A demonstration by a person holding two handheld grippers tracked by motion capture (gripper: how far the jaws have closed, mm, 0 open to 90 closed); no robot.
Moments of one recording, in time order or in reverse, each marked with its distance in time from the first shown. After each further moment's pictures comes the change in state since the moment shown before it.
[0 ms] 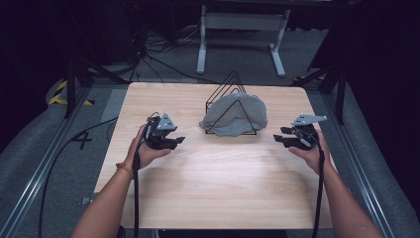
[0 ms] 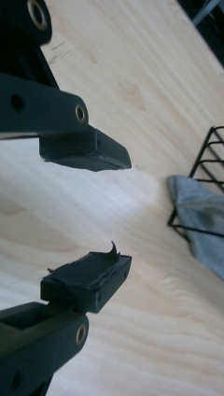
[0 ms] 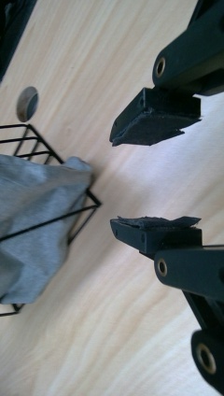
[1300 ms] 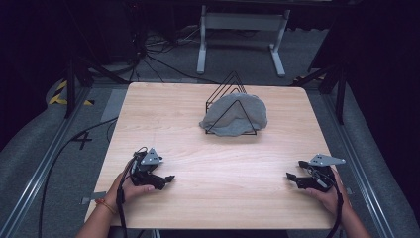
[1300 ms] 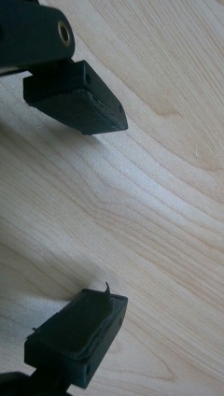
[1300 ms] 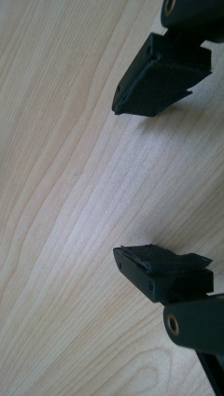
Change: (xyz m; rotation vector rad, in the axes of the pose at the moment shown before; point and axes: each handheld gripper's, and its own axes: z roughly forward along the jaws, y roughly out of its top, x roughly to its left) left arm -0.043 -0.086 -0.009 0.048 -0.105 -0.090; right arm 0.030 -0.113 -0.034 0.022 -0.005 0.091
